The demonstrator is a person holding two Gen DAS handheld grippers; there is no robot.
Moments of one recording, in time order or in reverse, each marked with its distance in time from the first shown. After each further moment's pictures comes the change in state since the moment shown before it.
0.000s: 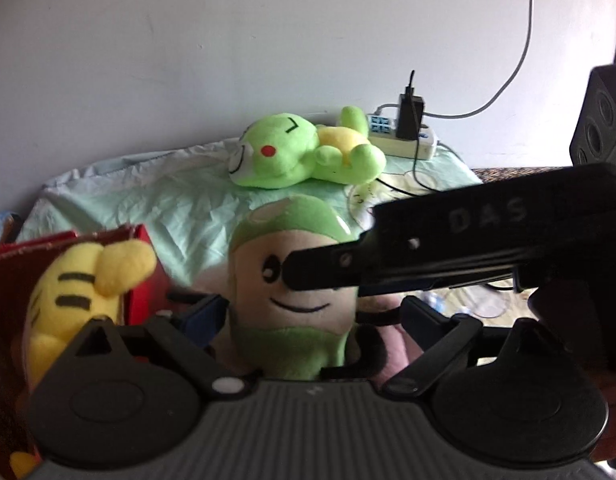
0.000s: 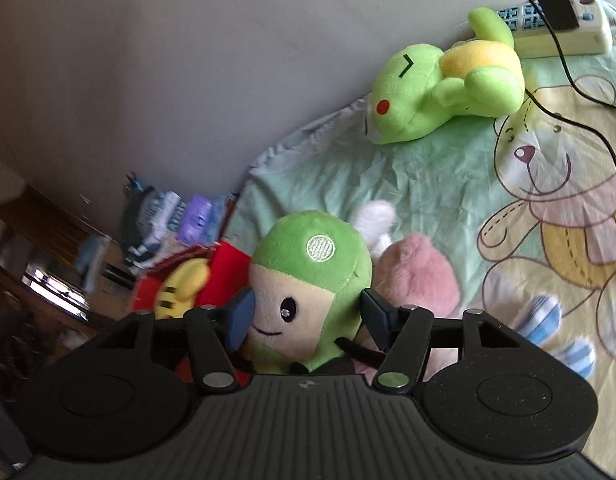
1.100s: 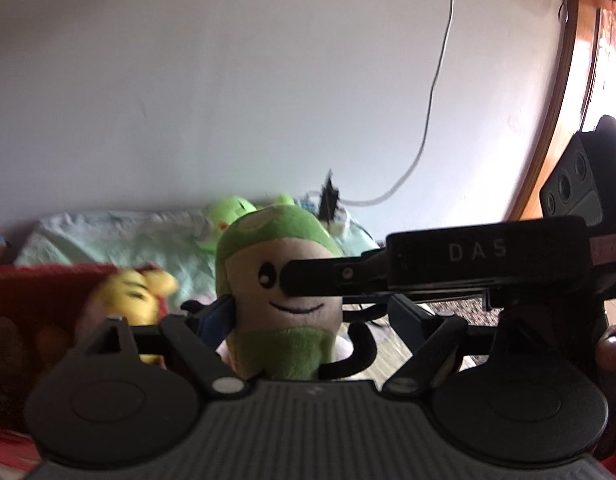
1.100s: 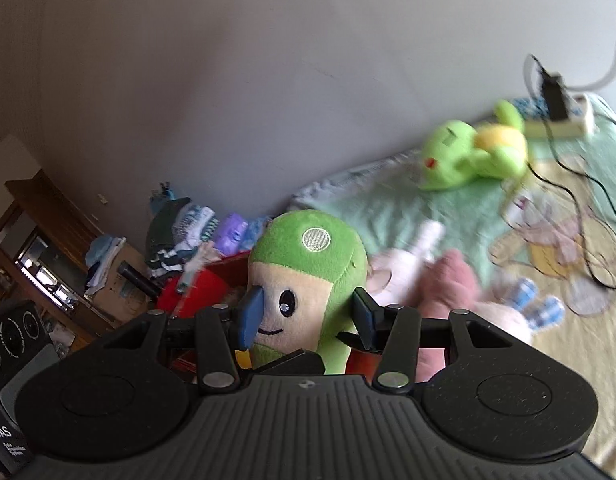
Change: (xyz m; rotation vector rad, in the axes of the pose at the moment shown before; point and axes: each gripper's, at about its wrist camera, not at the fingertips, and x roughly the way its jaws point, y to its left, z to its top) left arm -0.172 0.007 -0.020 -0.045 -0.251 -0.192; right arm -0.096 0.112 -0.052 -0.161 -0.181 -0.010
